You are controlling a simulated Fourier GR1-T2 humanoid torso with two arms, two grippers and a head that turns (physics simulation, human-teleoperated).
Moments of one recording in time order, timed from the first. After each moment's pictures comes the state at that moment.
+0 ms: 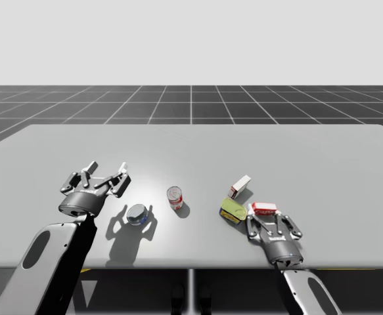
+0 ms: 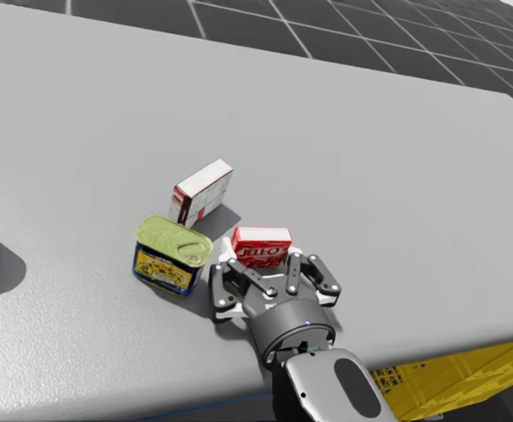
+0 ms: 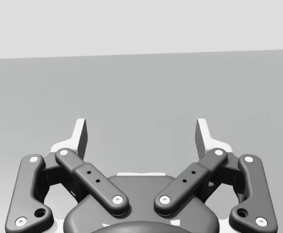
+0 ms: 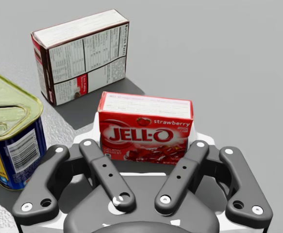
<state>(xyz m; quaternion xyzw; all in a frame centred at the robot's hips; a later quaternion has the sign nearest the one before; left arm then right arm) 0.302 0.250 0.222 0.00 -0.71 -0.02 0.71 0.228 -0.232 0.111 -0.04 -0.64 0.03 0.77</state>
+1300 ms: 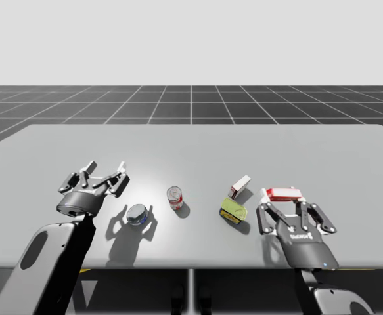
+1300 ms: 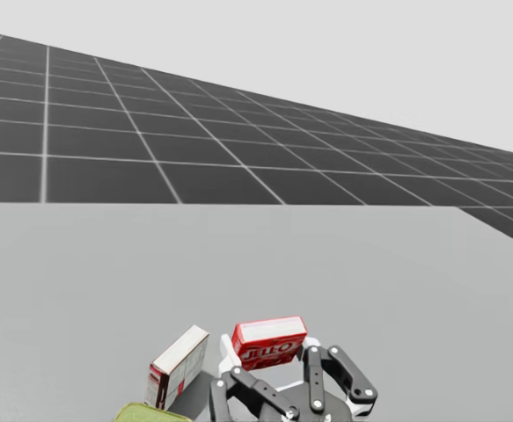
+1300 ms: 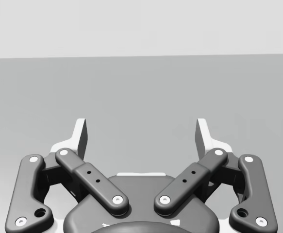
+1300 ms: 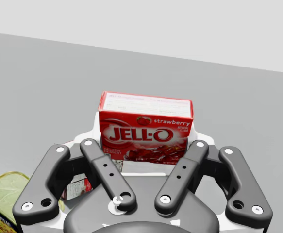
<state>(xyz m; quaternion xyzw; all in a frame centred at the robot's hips) 0.301 0.252 0.225 -0.01 -0.71 -0.01 0.70 0.214 -0.226 0.197 -0.05 -0.73 0.05 0.68</state>
